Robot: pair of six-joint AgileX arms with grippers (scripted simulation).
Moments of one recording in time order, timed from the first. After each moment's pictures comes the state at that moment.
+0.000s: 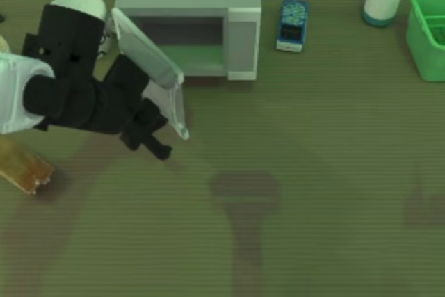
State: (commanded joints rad) left arm -0.33 1.68 0.93 -0.20 0.37 0.42; right arm 0.00 0.00 0.00 0.00 0.00 0.00
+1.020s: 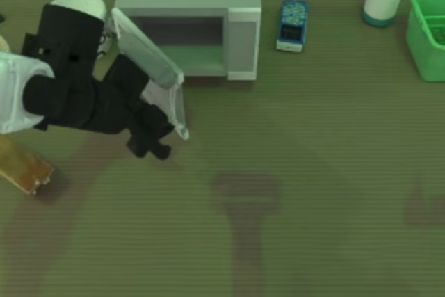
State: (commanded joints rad) left arm -0.33 1.68 0.93 -0.20 0.37 0.42; right arm 0.00 0.00 0.00 0.00 0.00 0.00
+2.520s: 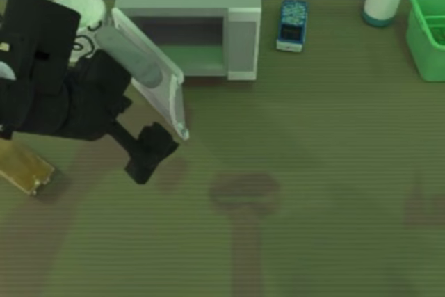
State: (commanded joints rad) left arm -0.37 1.41 0.88 -0.40 0.33 0.37; right arm 0.00 0.00 0.00 0.00 0.00 0.00
